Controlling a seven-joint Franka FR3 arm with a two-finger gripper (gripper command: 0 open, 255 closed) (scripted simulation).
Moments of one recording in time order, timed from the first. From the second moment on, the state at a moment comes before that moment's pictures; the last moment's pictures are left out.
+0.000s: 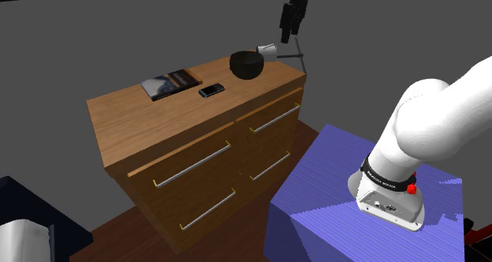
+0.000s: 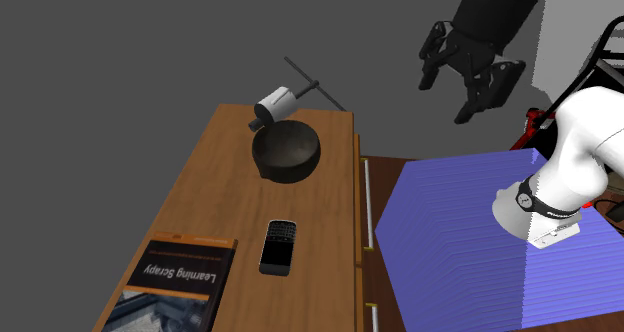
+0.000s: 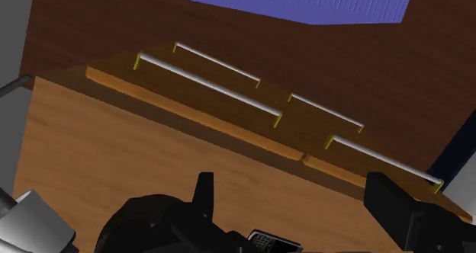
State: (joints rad) arm 0.05 -0.55 -0.14 -2.24 -0.04 1.76 -0.23
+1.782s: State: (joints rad) arm 0.15 0.45 -0.16 -1.58 0.09 2.02 -1.09
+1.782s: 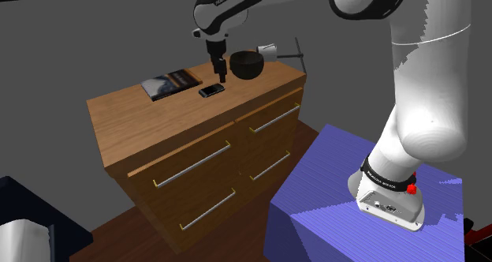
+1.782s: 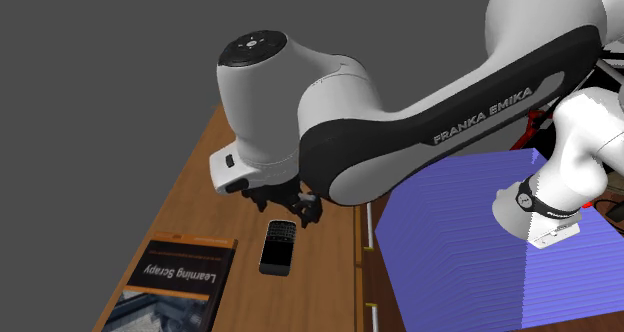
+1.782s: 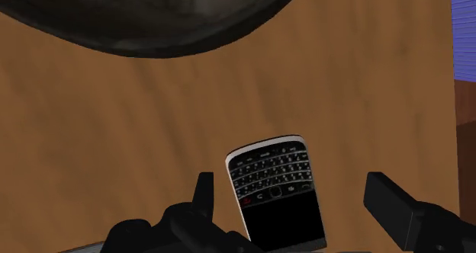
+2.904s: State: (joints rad) arm 0.15 0.52 -0.15 -1.59 0.10 2.10 -1.12
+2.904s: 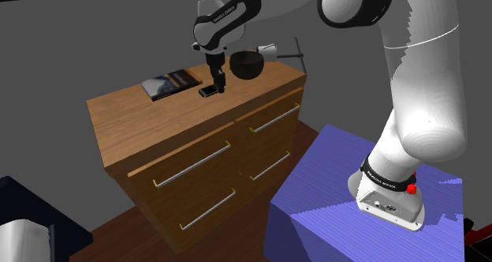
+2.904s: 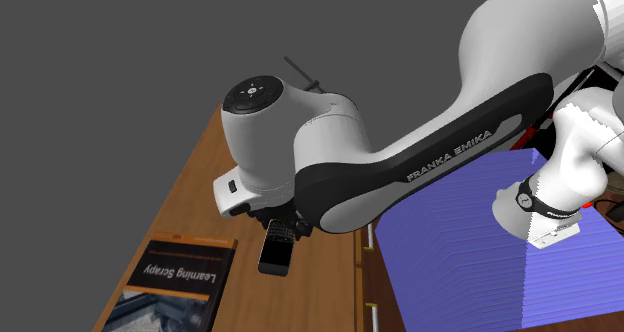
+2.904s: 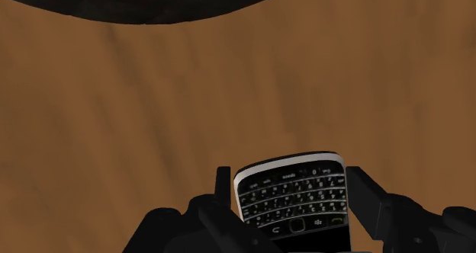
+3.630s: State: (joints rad) arm 0.15 0.51 -0.15 -1.58 0.10 2.08 -1.12
